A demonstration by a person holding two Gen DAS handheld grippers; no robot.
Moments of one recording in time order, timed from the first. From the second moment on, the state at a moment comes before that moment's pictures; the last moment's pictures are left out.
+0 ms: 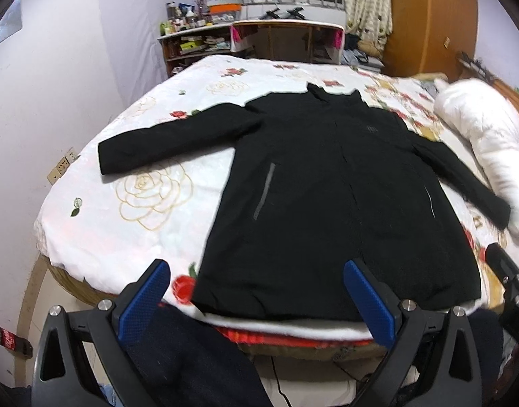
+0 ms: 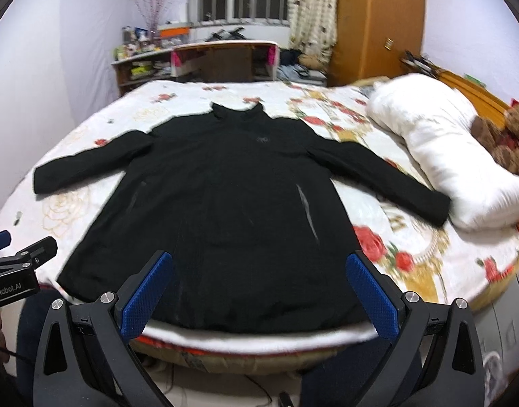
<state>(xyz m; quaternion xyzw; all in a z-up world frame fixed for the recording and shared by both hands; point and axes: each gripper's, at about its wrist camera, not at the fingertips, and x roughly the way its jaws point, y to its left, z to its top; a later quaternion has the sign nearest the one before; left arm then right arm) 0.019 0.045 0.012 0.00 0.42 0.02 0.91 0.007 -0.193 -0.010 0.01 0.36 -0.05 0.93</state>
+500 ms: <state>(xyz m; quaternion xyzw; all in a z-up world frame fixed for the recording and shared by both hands) 0.088 0.183 0.011 -0.07 0.41 0.11 0.90 0.147 -0.078 0.008 -0.10 0.29 0.15 0.94</state>
